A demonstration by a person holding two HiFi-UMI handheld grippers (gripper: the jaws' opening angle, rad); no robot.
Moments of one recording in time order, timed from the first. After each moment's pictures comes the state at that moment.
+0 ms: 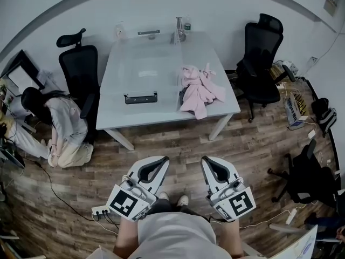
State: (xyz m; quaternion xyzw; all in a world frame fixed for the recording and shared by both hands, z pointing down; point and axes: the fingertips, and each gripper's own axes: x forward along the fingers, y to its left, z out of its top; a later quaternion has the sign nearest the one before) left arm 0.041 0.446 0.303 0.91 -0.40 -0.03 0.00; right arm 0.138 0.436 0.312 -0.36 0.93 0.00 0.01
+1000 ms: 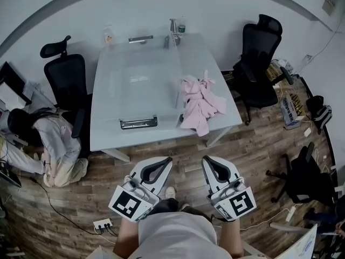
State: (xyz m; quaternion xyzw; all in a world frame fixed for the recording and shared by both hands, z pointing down) left arm 0.005 0.316 0.312 0.93 -0.36 -0.02 0.02; right arm 0.095 0.309 0.318 -0.40 0.92 0.01 -0.01
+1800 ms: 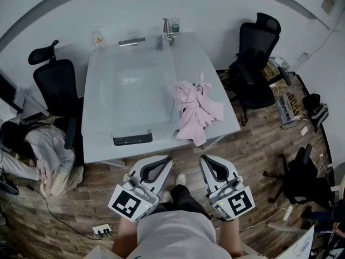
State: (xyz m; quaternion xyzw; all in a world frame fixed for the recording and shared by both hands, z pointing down) left arm 0.013 0.235 0.319 0.94 -0.34 -0.02 0.04; right arm 0.096 0.230 0.323 -0.41 0.91 0.00 -0.02
